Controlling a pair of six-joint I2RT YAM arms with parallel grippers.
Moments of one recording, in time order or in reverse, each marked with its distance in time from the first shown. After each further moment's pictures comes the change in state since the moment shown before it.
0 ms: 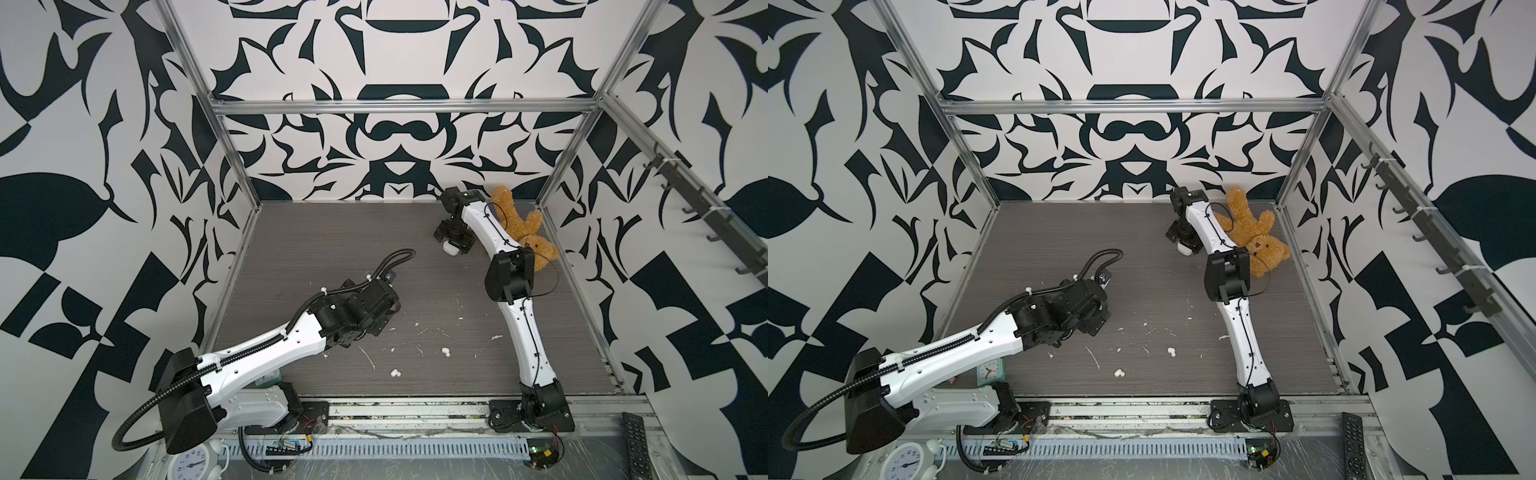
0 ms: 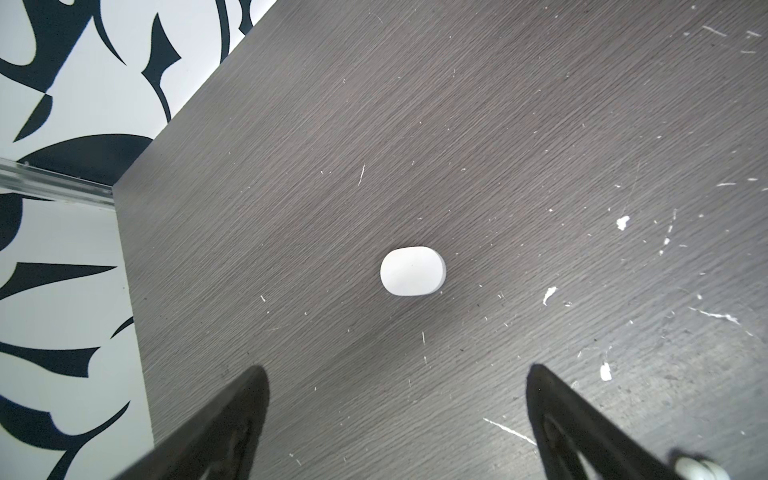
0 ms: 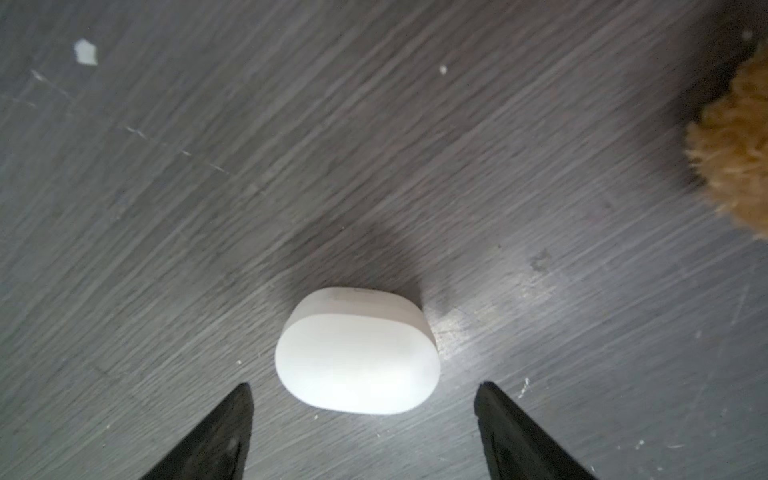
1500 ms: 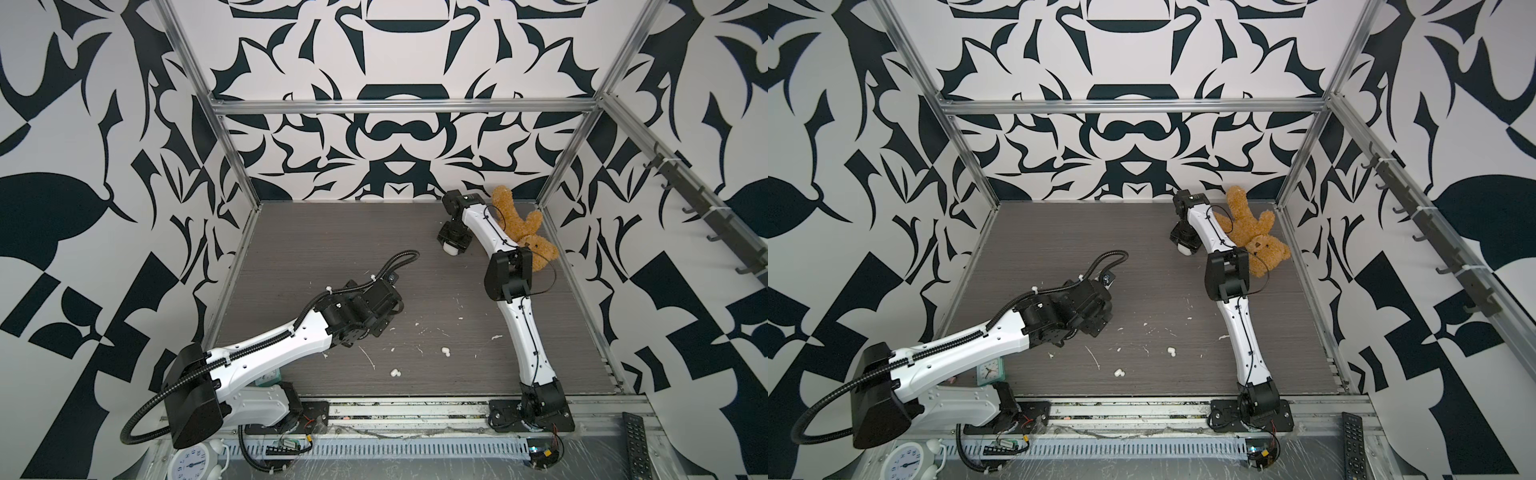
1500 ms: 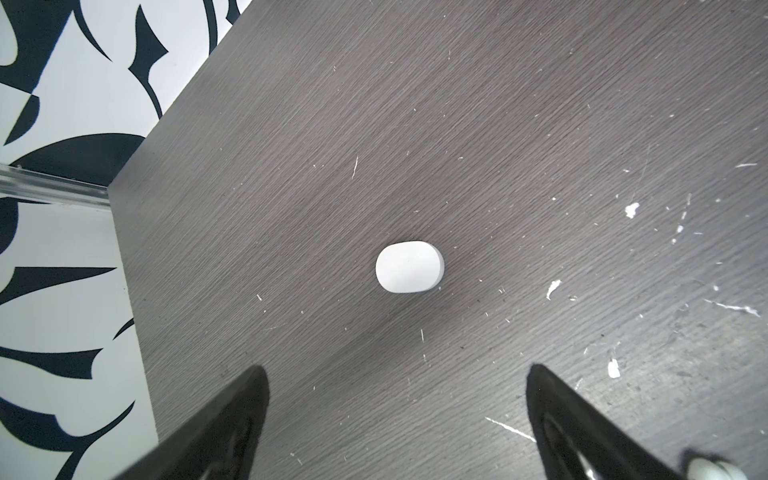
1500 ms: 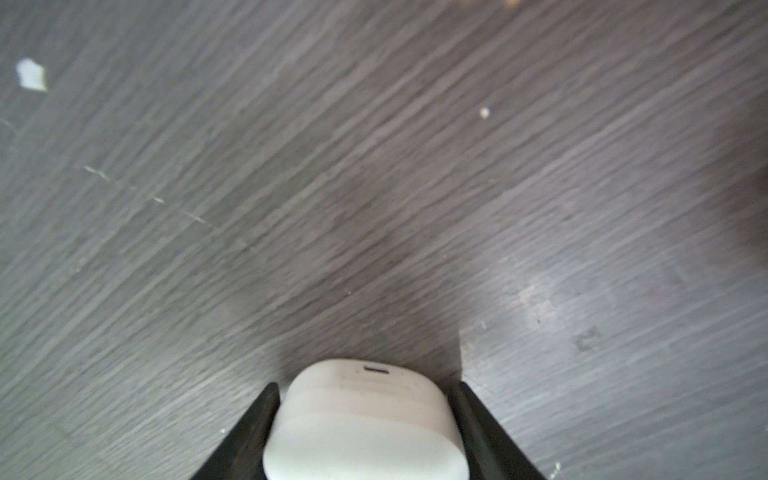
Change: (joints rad) left arm 0.000 0.041 0.000 0.002 0.003 0.014; right arm -0.021 0.056 0.006 0.056 -0.020 -0.055
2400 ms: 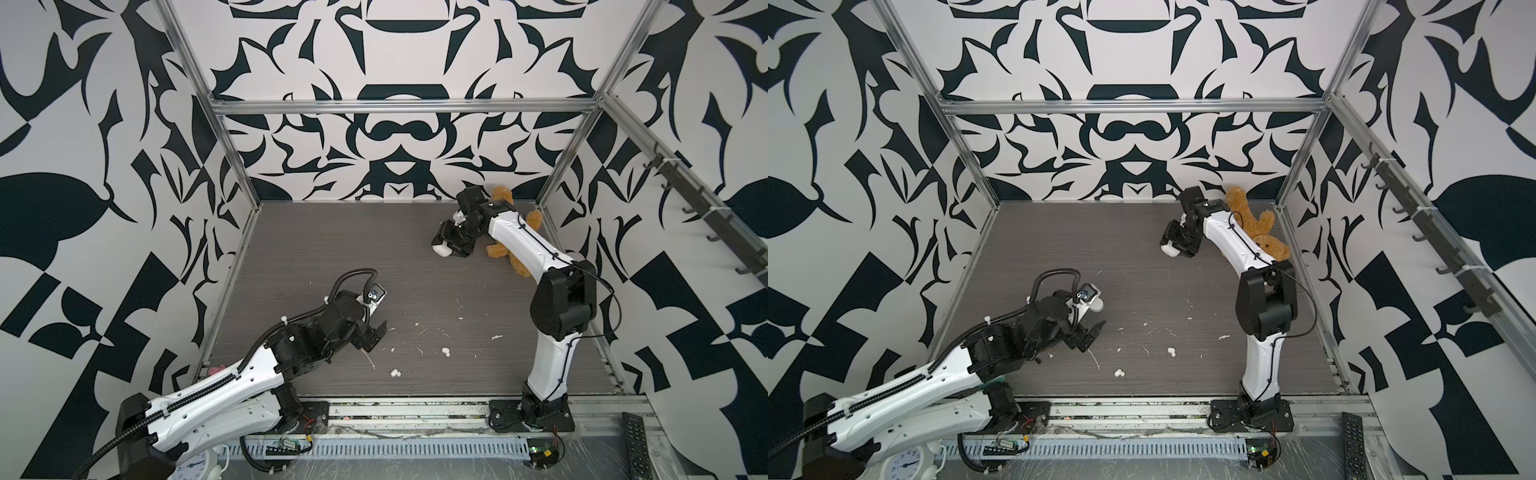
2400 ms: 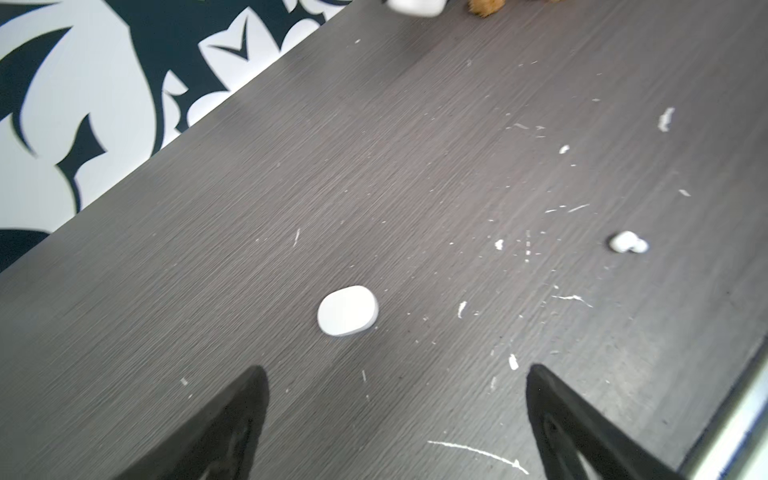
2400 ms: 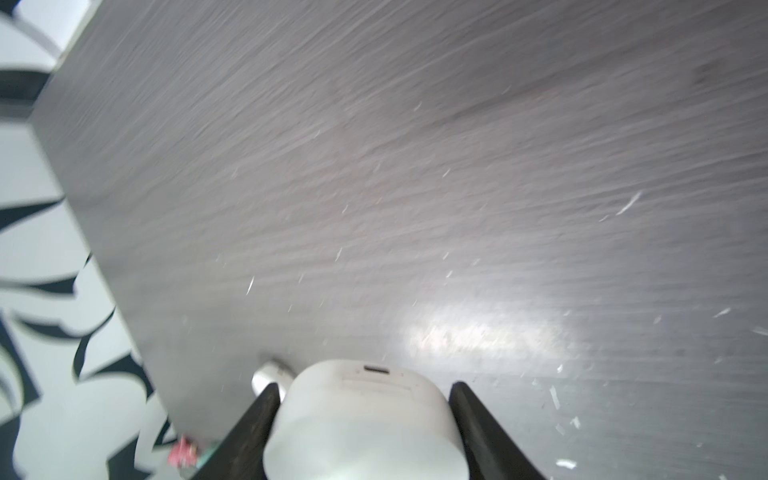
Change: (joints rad) left arm 0.000 -0.431 -0.296 0.284 0.277 0.161; right arm 0.074 -0.757 -0.845 0.370 -0.382 -0.167
